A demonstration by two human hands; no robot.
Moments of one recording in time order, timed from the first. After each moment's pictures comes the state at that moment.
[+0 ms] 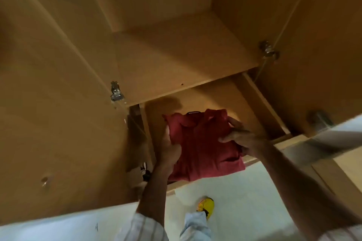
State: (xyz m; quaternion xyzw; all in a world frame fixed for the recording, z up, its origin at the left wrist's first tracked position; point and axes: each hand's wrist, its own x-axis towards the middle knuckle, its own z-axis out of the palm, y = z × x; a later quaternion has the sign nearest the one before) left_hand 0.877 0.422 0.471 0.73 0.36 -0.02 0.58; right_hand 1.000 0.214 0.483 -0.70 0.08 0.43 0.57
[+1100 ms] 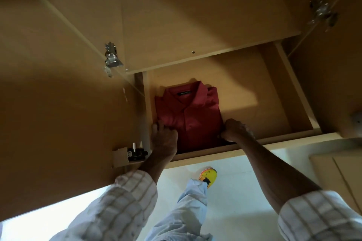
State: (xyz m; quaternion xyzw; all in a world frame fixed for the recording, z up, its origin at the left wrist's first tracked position) left_hand 0.866 0.430 0.412 0.95 0.19 -0.24 -0.05; right_hand 1.012 0.251 0.370 -0.90 -0.08 0.41 0.08
